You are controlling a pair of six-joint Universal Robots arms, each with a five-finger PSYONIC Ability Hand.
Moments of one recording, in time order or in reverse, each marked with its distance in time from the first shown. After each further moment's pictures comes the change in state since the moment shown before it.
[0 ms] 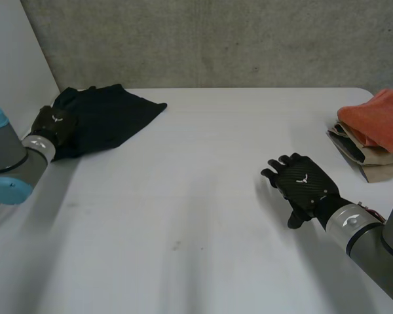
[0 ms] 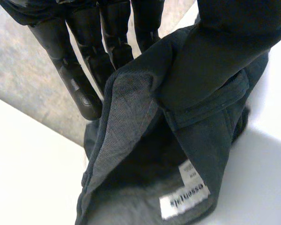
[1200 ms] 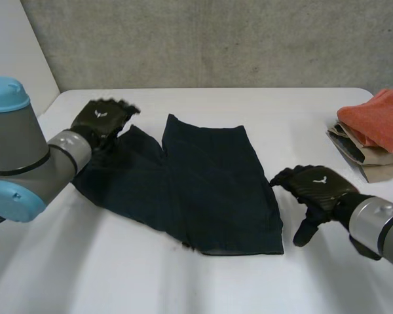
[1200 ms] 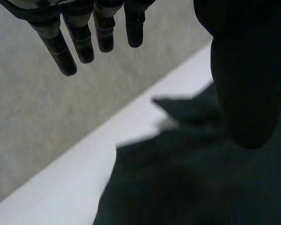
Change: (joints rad) left arm -0.275 0.405 -0.291 -0.179 -0.030 -0.321; right arm -0.039 -0.152 -0.118 0.512 0.025 0.191; left_hand -0.892 -0.989 -0.982 -0.991 -0.955; right_hand 0.000 0.000 0.000 0.000 0.000
